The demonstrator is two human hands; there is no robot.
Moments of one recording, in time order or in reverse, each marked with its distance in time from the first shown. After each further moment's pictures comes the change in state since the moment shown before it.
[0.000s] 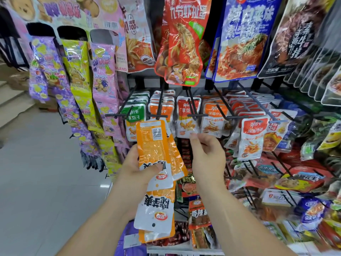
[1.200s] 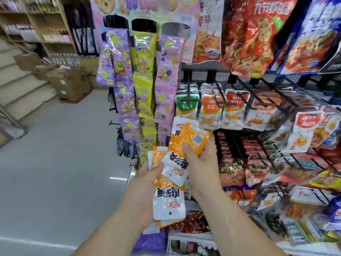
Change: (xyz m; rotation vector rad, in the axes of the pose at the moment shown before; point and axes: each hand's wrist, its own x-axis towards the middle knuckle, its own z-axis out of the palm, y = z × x) left_hand -0.051 -0.011 -0.107 -0.520 0.105 -0.369; right_hand -0.100 0.005 0.105 0.180 -0.259 -0.012
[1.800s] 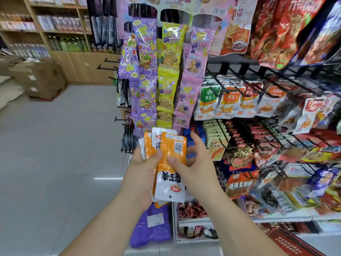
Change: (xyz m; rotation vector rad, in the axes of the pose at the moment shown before) left_hand 0.007 0.071 -0.091 0.077 -0.067 0.109; right_hand -0.066 0.011 0.093 -0.451 -0.072 0.011
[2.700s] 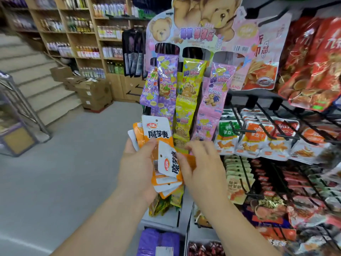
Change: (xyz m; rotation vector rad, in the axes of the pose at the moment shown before) left_hand 0.019 0.060 0.062 -0.143 0.237 0.357; right_hand 0.084 -0.020 -0.011 -0.357 0.205 -0.693
